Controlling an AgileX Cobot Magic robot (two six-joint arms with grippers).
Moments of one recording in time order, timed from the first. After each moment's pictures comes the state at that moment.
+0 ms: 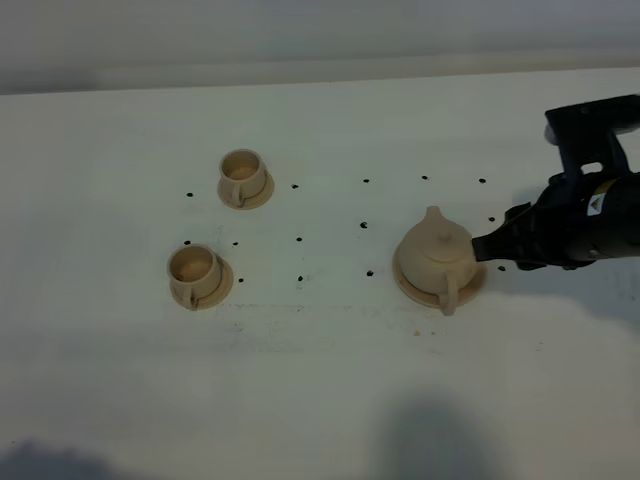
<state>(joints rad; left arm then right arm) -0.04 0.00 -0.51 -0.09 1.07 0.08 0.41 1.47 -0.83 0.04 0.43 0.10</state>
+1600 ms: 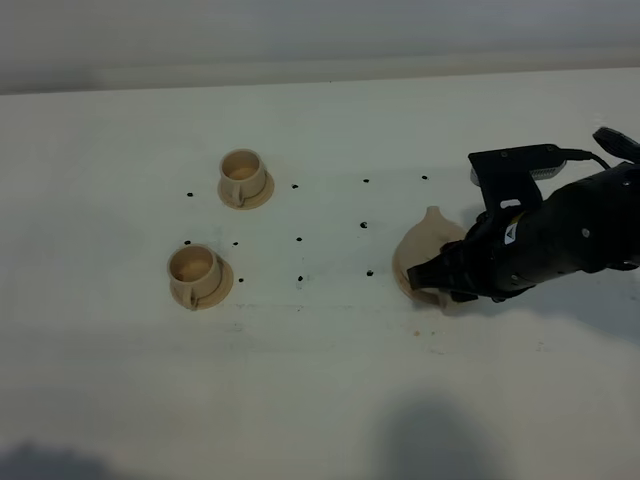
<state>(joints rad) -0.04 0.00 -0.51 -0.09 1.07 0.08 0.53 1.68 -0.89 0.12 0.42 0.18</state>
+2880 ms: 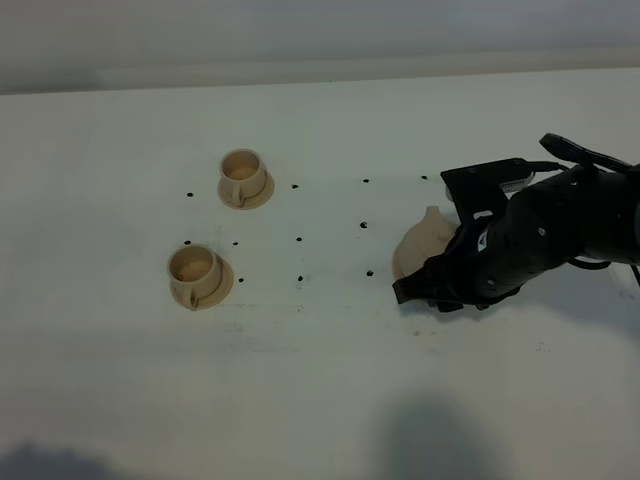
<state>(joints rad) -0.04 0.00 -0.51 -0.09 1.07 0.08 0.54 1.81 -0.96 0.09 0.45 0.18</state>
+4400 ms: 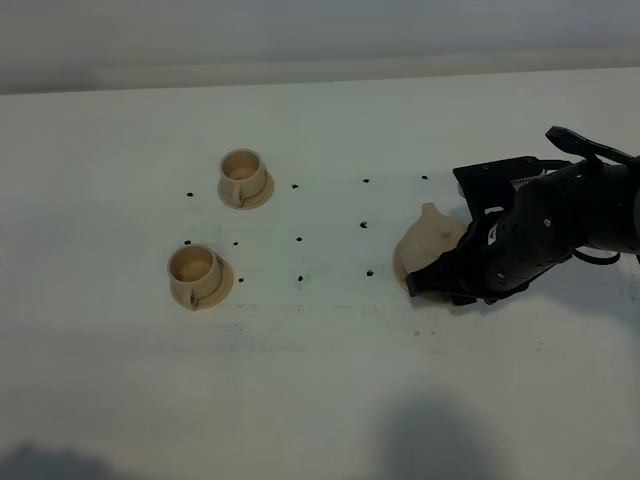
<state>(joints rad) -0.04 0.00 -0.51 -0.09 1.07 0.08 0.49 1.84 -0.97 0.07 0.45 0.18</state>
